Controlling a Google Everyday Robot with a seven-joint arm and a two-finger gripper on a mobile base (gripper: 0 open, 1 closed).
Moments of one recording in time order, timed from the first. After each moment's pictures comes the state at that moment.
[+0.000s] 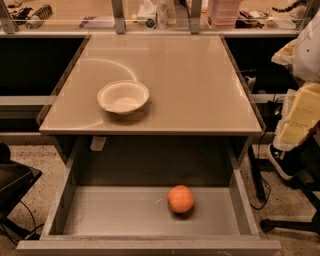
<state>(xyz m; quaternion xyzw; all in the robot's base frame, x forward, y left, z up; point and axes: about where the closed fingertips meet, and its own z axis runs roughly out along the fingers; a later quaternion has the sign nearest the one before) 0.438 -0.217 0.976 -0.60 0.78 -0.03 0.16</state>
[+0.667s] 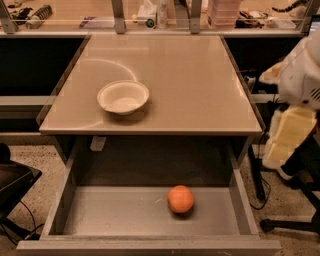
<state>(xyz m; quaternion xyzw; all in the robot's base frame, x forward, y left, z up) 0.434 -0.207 0.941 -0.62 0.77 -0.02 0.15</state>
